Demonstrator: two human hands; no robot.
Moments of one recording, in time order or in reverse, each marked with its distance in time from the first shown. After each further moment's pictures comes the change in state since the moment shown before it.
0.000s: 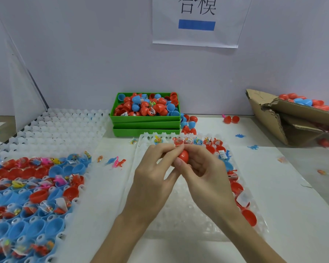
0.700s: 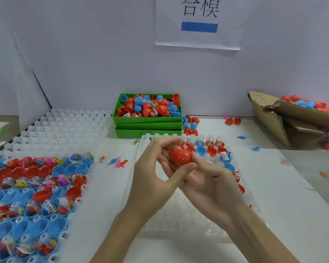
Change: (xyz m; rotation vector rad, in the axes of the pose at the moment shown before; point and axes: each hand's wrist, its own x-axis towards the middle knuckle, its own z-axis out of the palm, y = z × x) left_hand 0.010 0.009 -0.012 -0.515 -0.040 -0.311; right_hand 0.007 -0.006 -0.009 1.133 -0.391 0.525
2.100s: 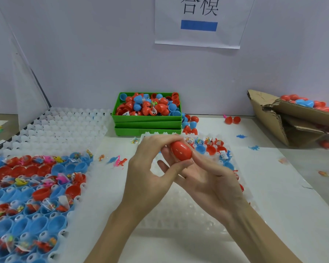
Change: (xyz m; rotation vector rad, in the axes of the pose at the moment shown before) left_hand 0.005 0.003 -0.007 0.172 0.020 0.151; right_hand 0.005 -0.001 -0.010 0.029 0.009 -0.016
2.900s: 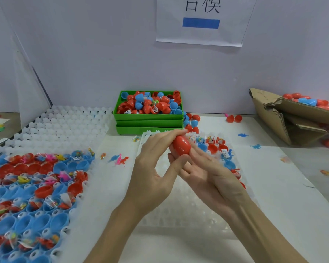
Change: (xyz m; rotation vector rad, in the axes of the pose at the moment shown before) left_hand -0.003 -0.005 0.002 -0.068 -0.091 -0.037; right_hand 0.000 -0.003 0.005 -0.045 0.024 -0.040
